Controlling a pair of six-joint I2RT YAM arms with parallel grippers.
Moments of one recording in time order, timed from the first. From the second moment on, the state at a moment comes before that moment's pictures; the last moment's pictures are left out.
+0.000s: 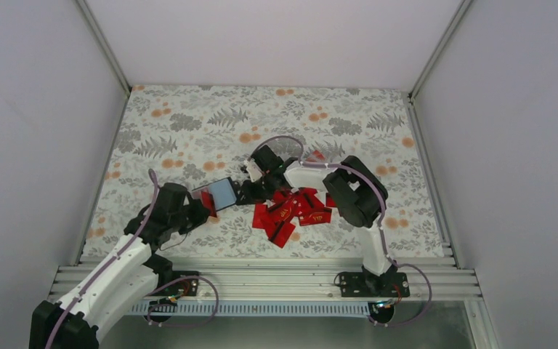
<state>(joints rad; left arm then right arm) -0.38 0.71 0.36 -0.52 0.21 -0.90 0.80 2.09 1.29 -0.29 -0.64 0.55</state>
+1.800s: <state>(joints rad) -0.30 0.77 0.19 -0.19 0.26 -0.88 0.65 2.01 1.16 -0.25 -0.64 0.55</state>
